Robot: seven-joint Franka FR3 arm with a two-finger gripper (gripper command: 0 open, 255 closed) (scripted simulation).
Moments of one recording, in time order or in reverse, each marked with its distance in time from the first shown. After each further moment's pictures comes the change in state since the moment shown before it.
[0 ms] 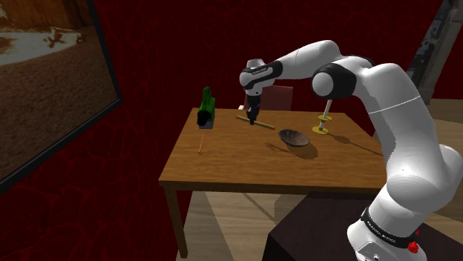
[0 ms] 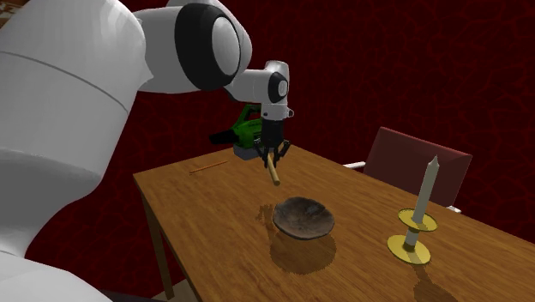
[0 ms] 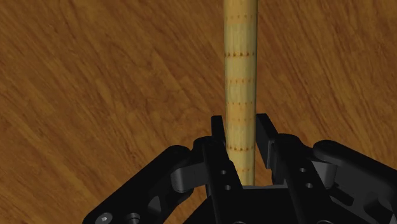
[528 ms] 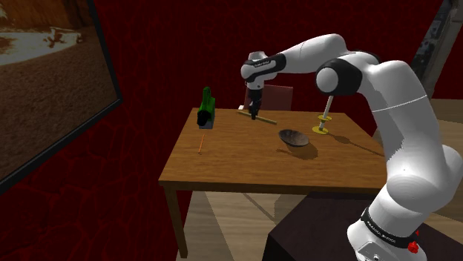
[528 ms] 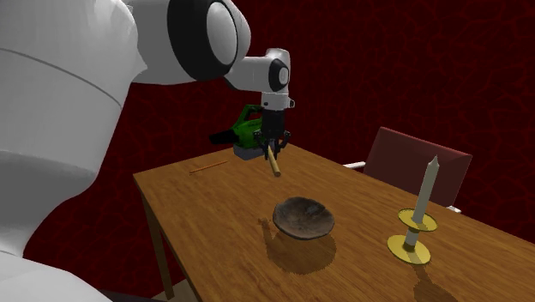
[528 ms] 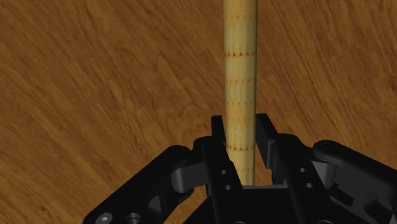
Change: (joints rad) arm -0.002 -0.052 -0.004 0.003 -0.005 -0.055 -0.003
